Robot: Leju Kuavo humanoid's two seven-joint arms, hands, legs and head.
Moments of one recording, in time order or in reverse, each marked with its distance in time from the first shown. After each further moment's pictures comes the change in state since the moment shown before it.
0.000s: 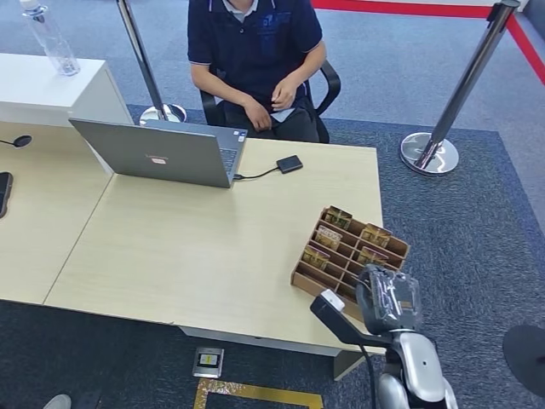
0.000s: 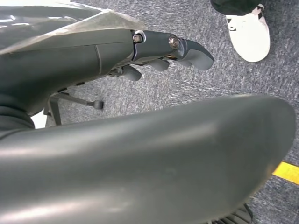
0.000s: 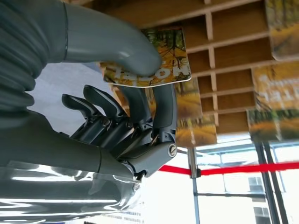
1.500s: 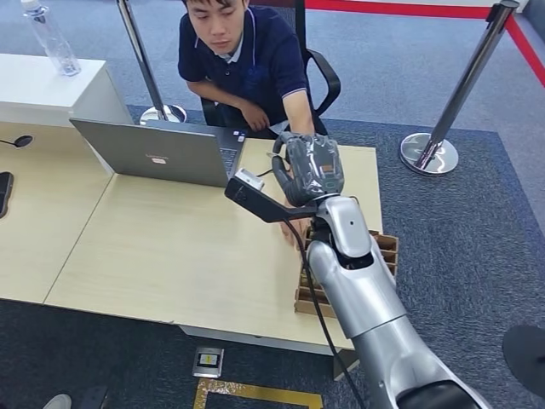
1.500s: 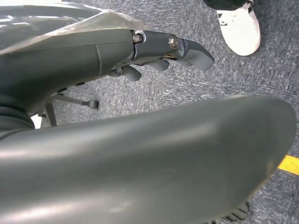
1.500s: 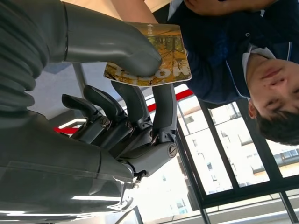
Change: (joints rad) left arm -0.014 -0.008 -0.001 0.007 -0.021 -0.009 -0.017; right arm -0.719 0.211 0.197 0.551 -0.162 -0.139 -0.049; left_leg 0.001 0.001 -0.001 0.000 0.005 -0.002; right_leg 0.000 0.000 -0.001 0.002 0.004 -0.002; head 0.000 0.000
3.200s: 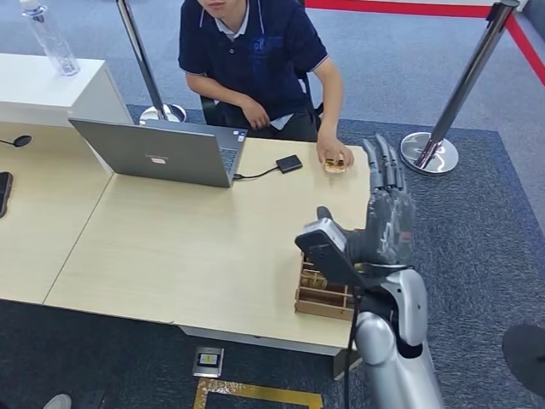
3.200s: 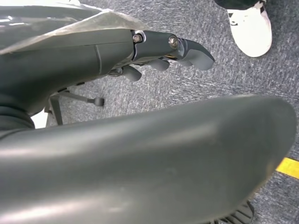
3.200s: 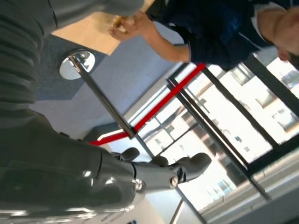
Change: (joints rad) left arm 0.010 0.000 0.001 0.001 0.027 0.017 0.020; right arm 0.478 -0.103 -0.070 -0.666 -0.169 -0.036 -0.024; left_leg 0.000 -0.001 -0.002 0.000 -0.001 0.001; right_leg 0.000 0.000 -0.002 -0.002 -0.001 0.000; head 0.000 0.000
